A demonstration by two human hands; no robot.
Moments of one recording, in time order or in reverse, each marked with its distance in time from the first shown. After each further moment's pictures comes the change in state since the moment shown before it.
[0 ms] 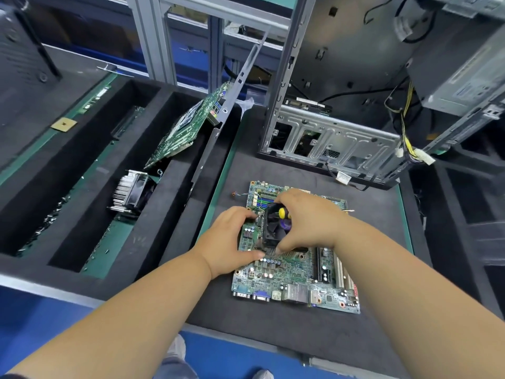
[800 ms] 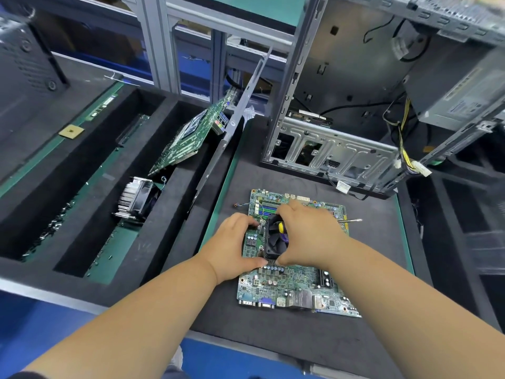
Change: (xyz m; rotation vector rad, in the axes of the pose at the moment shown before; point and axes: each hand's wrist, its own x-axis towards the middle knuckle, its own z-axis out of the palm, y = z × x) left_hand 0.002 0.000 0.000 -0.008 -0.009 -0.025; right_hand -0.008 -0.015 0.011 -0.251 0.113 0.023
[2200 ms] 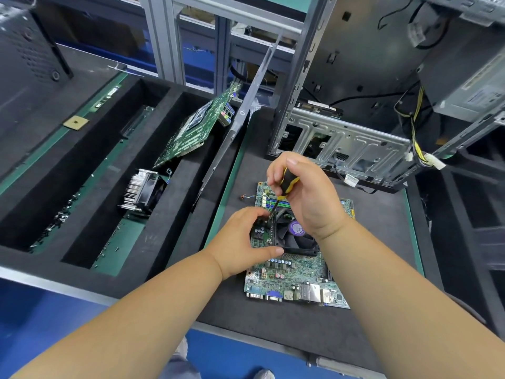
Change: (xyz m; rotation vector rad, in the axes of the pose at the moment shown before) left_hand -0.007 0.021 -0.012 -0.162 0.015 -0.044; right_hand 0.032 -0.023 -0.025 1.746 0.346 -0.258
